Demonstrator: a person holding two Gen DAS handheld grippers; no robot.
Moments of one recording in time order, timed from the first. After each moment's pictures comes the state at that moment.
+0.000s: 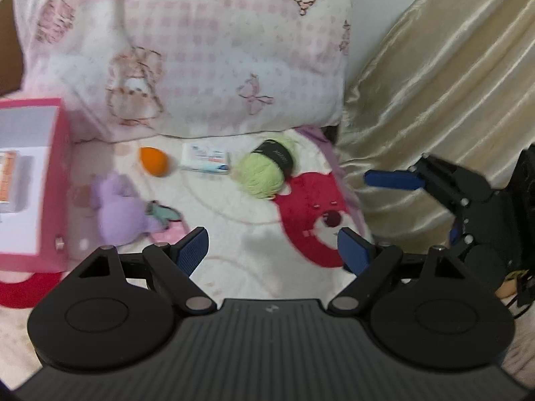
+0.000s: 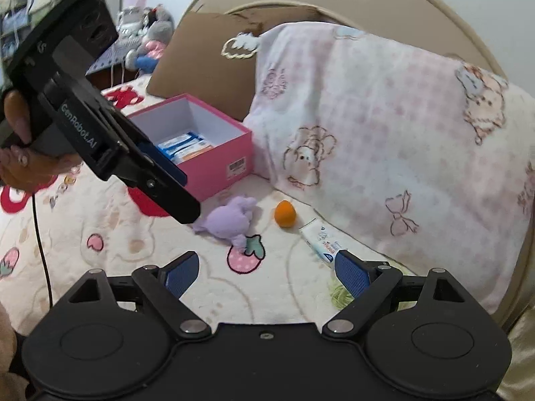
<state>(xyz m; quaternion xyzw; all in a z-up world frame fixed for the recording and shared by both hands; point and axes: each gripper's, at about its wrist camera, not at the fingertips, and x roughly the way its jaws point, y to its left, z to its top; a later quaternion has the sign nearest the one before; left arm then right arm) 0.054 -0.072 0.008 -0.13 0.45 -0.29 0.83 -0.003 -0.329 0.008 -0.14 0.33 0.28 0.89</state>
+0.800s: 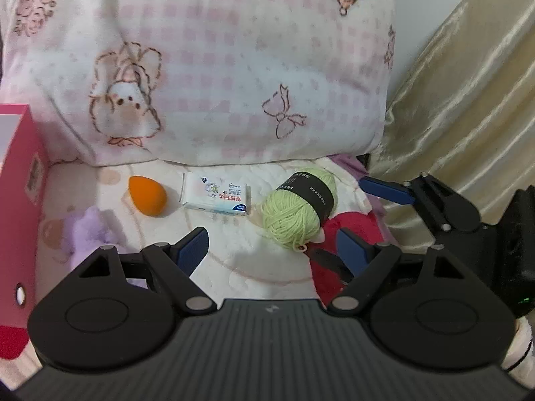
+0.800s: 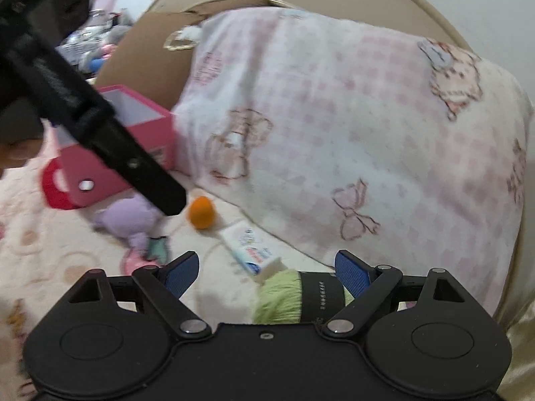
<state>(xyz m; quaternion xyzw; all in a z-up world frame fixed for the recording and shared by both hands) 0.121 -0.120 -0.060 -0.13 0.42 -0.23 0.87 0.075 -0.361 -0.099 -0.18 0.26 0.19 0.93</state>
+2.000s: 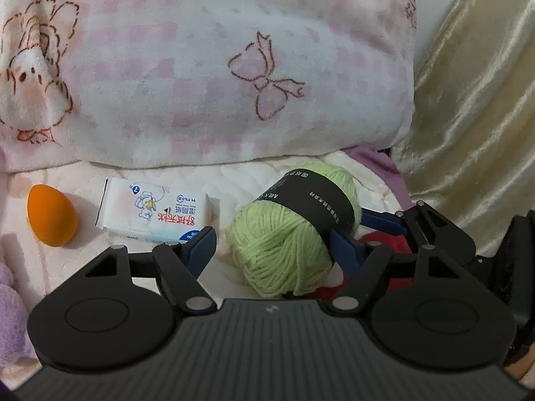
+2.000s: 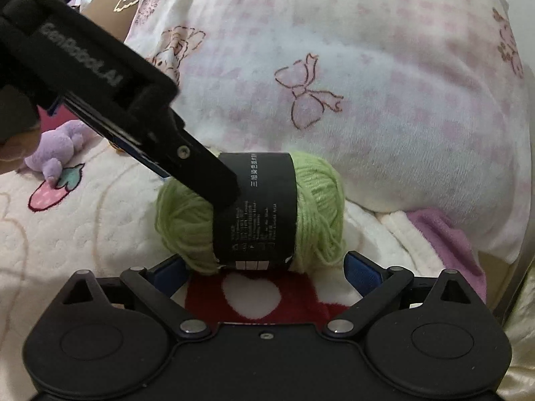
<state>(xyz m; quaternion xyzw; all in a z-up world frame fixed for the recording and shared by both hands) 0.176 -0.211 -0.150 -0.11 0.40 -0.22 0.88 0.113 -0.424 -0.186 -0.15 0.28 0.16 0.93</state>
